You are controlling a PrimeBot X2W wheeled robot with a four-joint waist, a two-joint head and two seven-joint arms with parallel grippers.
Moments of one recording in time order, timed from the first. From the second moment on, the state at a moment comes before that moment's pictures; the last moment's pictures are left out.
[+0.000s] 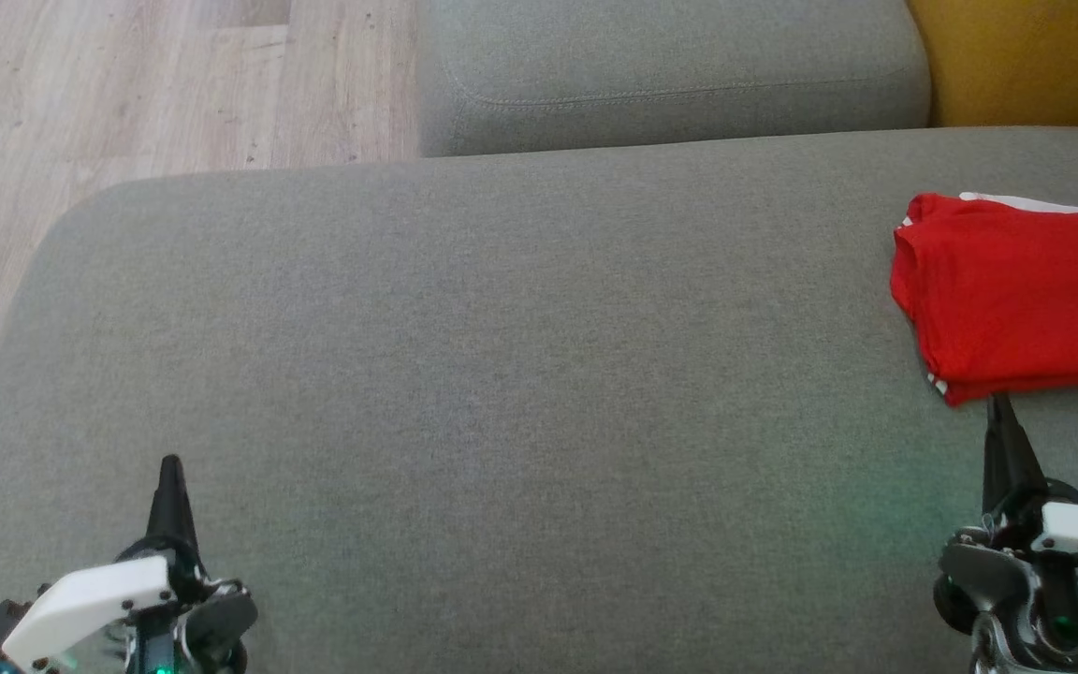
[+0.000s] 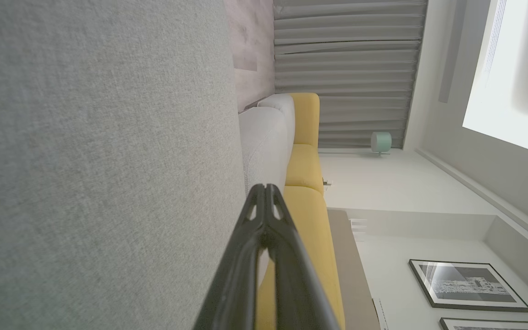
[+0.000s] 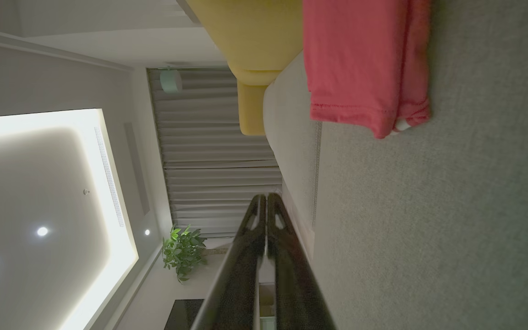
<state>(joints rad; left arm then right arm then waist) -0.06 0.05 0.07 0.28 -1.61 -0.12 0.10 -0.06 -0.06 -0.12 0.28 1.61 0.13 0.09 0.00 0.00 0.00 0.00</state>
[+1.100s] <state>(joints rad) -0.06 0.05 0.07 0.28 -1.61 -0.12 0.11 -0.06 -0.05 -0.13 0.28 1.61 0.13 0.10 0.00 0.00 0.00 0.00</state>
